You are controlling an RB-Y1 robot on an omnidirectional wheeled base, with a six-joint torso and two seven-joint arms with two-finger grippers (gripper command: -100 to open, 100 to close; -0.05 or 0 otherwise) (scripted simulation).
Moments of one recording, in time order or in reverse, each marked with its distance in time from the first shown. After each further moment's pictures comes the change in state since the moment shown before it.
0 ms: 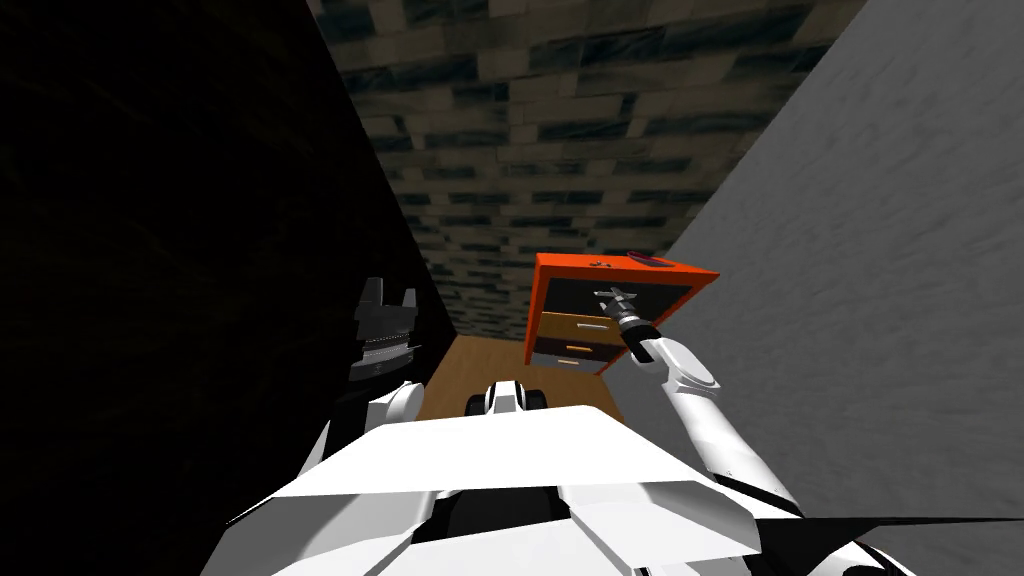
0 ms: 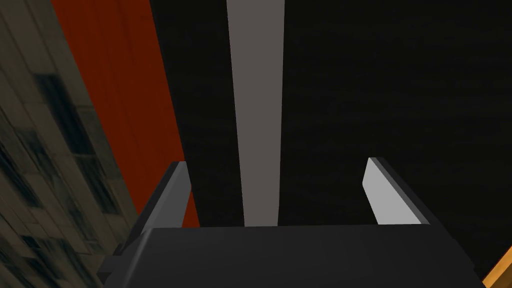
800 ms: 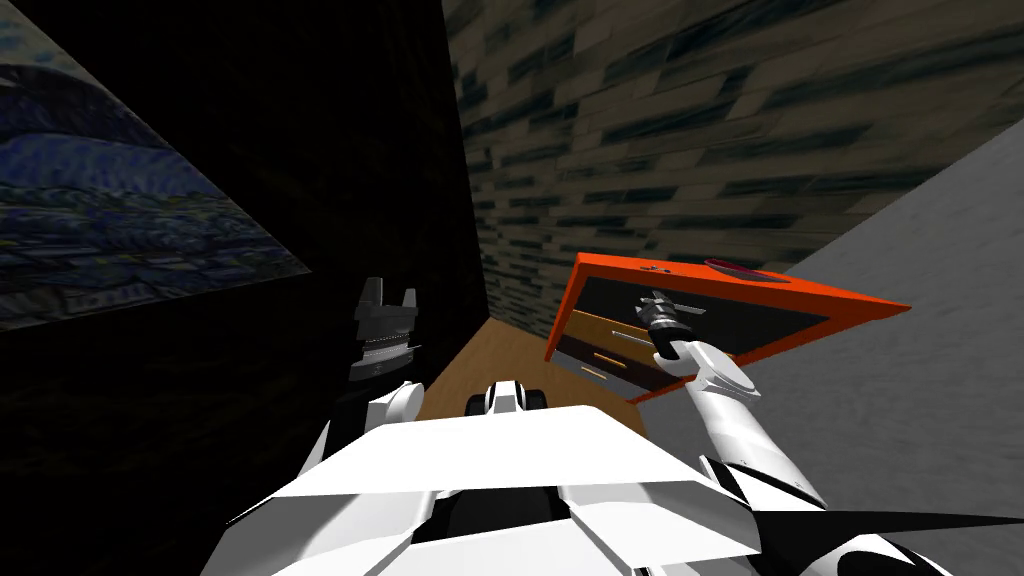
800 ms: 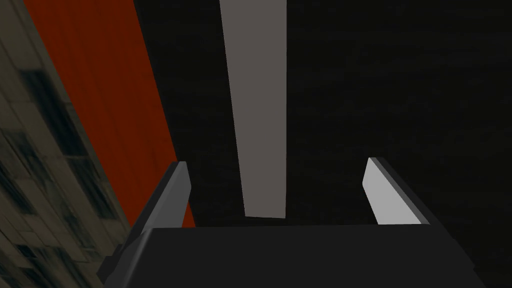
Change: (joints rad) left arm 0.000 0.000 0.000 0.000 0.000 0.000 0.000; right arm -0.047 -0.065 -0.155 0.202 -0.129 0.138 0.113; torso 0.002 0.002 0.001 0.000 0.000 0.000
